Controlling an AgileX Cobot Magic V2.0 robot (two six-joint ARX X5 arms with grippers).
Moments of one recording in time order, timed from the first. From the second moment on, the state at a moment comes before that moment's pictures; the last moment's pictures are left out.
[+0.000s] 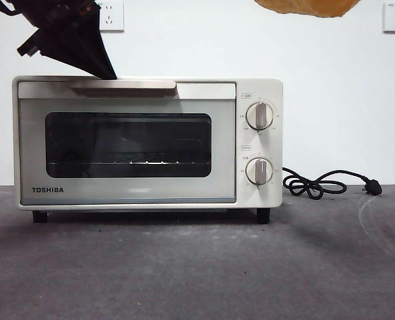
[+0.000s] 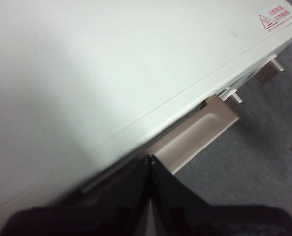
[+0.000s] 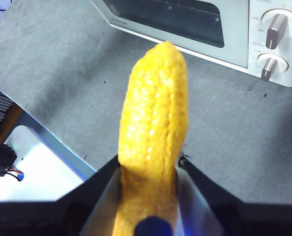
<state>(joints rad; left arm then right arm) -0.34 1.41 1.25 -0.60 0.31 0.04 0.67 1.05 1.17 -0.90 -0.24 0.23</state>
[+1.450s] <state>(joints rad) -0.51 0.85 1.24 -1.05 0.12 0.04 0.86 1.15 1.17 -0.53 -0.18 0.15</state>
